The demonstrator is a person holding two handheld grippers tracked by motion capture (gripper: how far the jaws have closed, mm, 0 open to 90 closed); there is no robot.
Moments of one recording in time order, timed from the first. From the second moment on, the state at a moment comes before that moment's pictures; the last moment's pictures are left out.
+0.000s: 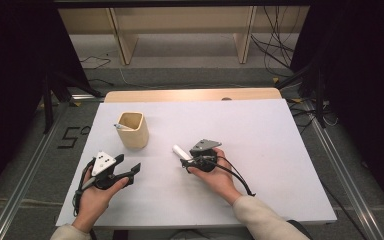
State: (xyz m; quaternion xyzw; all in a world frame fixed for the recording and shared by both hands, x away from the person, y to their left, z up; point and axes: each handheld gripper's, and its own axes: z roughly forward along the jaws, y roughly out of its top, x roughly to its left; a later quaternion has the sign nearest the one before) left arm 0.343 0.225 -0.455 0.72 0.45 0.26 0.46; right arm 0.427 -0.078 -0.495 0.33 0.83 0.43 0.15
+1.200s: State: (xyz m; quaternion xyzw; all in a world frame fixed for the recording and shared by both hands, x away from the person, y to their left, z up) left arm 0.344 0.225 -0.458 0.72 0.45 0.26 0.46; right arm 0.429 -0.065 -0.500 0.37 0.83 0.38 0.16
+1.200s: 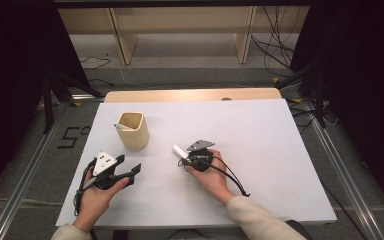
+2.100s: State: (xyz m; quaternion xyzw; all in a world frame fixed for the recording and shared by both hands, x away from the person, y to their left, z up) left arm 0.345 0.225 -0.459 0.72 0.45 0.26 0.46; right arm 0.428 -0.063 -0.500 0.37 0.83 0.38 0.17
